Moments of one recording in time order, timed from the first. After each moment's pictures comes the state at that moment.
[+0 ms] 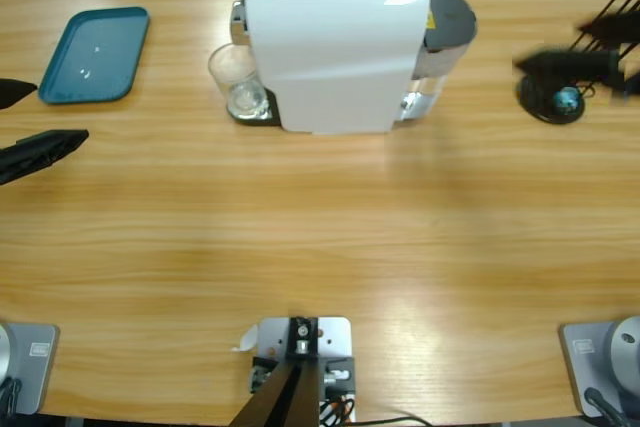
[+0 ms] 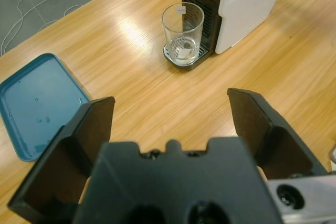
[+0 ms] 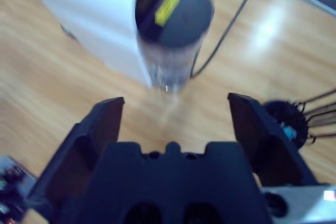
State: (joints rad) arm 0 -0.76 0.93 -0.47 0.03 0.04 0.07; arm 1 0.63 1.16 -0.89 0.35 -0.08 0.08
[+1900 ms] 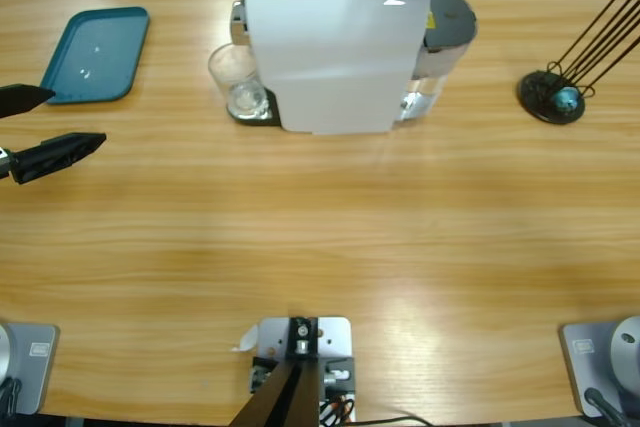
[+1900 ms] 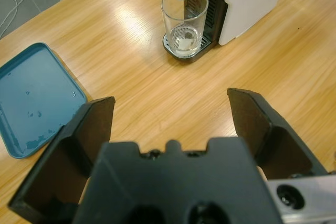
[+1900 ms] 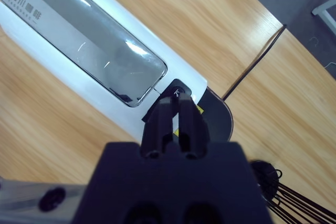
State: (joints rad) arm 0 -0.76 1.00 -0.46 0.00 0.05 0.06; arm 1 0.67 1.75 -1.67 0.78 -0.08 -0.10
